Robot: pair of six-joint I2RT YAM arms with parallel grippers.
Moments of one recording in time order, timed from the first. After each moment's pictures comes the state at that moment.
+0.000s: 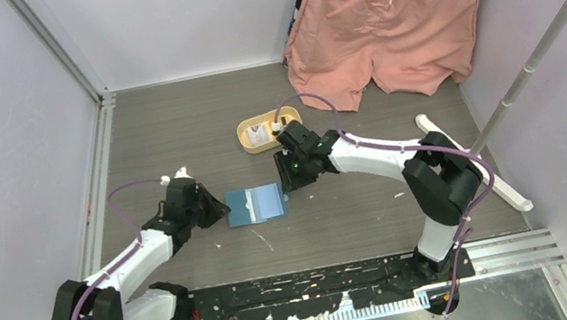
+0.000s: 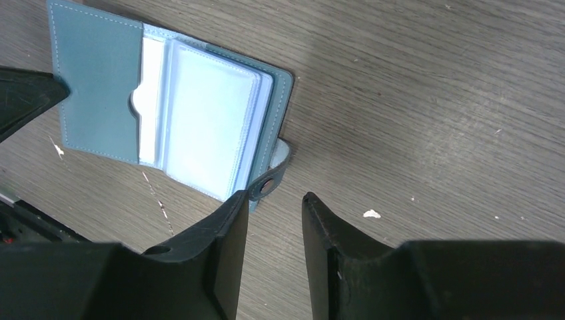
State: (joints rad) left arm -0.36 1.12 0.41 -0.09 0.07 -0.79; right arm 0.76 1.70 1.12 -0.41 -0.09 0.50
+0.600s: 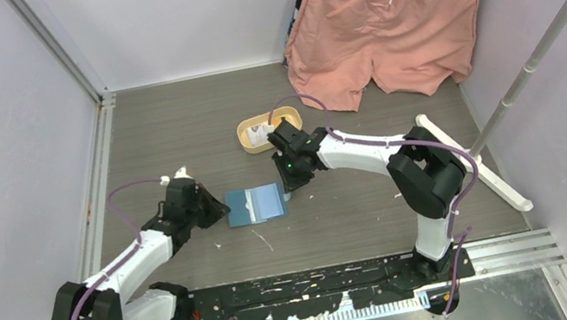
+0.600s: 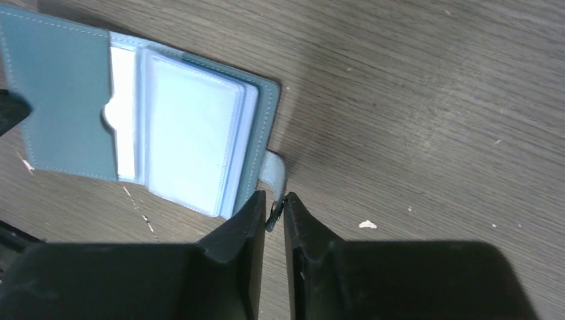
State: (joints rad) left arm -0.36 1.11 0.41 -0.09 0.07 -0.79; right arm 0.77 1.80 1.21 -0.49 -0.06 0.49
